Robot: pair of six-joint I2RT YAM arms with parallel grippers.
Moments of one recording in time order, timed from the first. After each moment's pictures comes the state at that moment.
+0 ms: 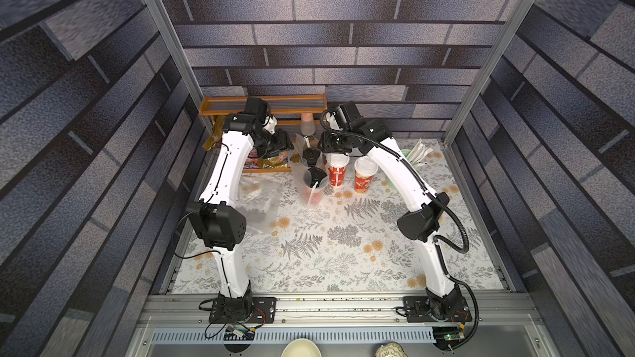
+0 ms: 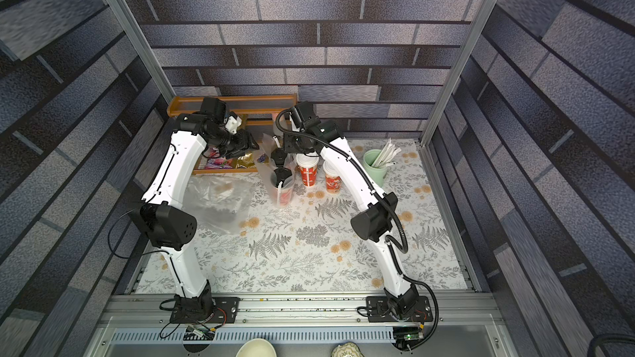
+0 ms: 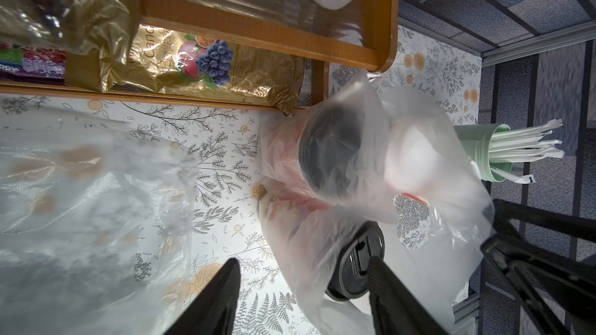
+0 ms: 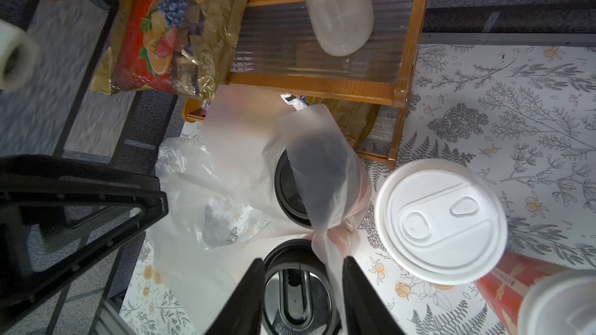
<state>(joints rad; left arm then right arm) -0.13 1.90 2.17 -1.28 0.37 -0.34 0.67 2.23 2.63 -1.16 -0.10 0.47</state>
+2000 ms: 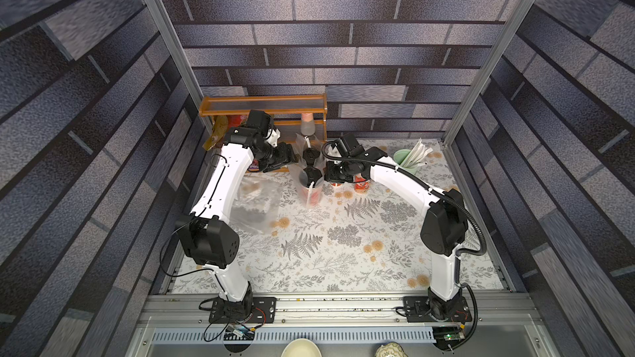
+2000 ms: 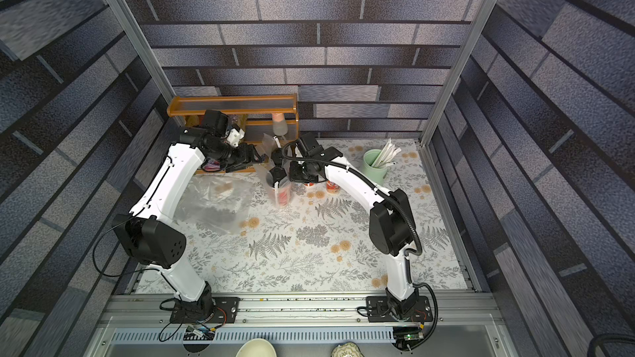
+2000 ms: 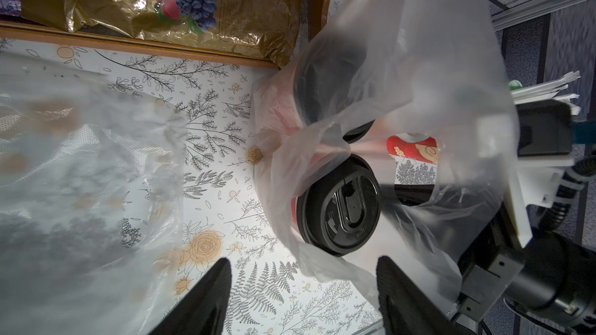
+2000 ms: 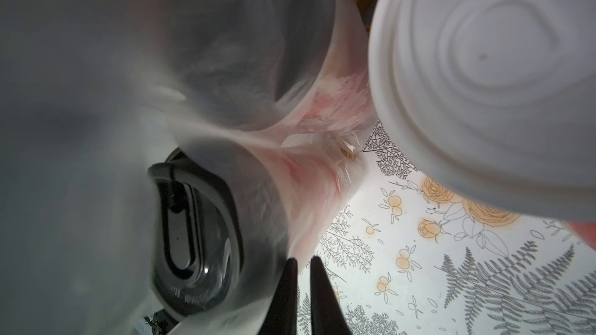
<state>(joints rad) -0.16 1.72 1.88 -1.20 0.38 -0.34 0.67 1.99 1.84 -0.80 -0.24 0.56</state>
